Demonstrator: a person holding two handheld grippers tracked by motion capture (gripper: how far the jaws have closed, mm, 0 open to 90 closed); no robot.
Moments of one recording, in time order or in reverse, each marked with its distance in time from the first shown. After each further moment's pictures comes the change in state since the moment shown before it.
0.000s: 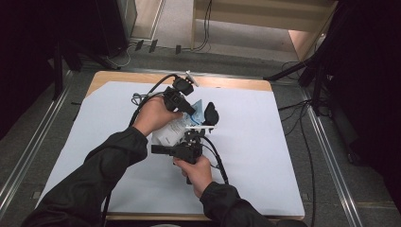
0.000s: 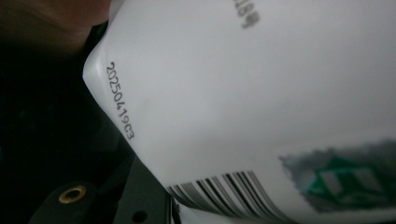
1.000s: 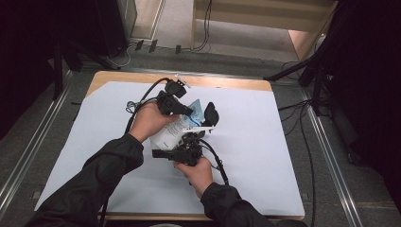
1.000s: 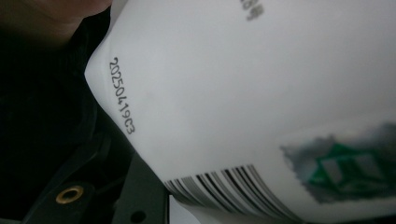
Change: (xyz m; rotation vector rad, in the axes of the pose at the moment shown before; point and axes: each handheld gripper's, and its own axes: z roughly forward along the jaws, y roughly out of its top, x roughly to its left) left arm 0.007 -0.021 -0.002 -0.118 -0.031 -0.018; right arm -0.001 -0.005 0.002 0.074 -0.095 -0.084
